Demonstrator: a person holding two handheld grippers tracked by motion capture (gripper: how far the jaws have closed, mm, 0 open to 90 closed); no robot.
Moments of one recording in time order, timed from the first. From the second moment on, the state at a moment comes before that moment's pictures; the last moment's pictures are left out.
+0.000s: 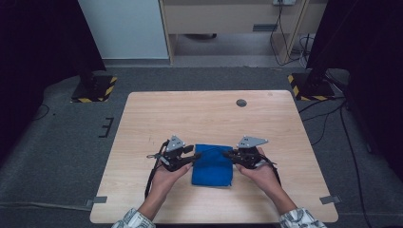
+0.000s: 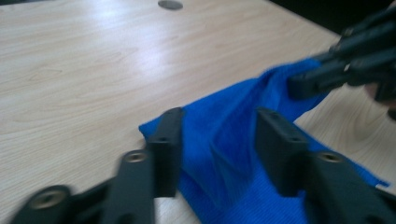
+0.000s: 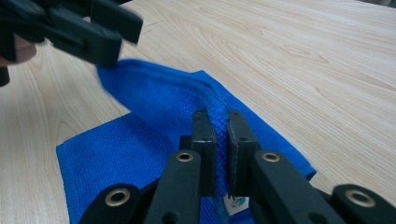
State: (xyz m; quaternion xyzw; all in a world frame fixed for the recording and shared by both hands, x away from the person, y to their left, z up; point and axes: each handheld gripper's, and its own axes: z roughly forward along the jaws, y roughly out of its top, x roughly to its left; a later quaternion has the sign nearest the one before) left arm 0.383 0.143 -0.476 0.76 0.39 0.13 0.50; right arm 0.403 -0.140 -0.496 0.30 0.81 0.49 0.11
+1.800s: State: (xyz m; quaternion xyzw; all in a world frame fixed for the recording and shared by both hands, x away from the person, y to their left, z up) left arm 0.375 0.142 -0.503 0.79 0.40 0.14 0.44; right arm 0.356 -0.142 -0.505 0.27 0.86 0.44 0.06
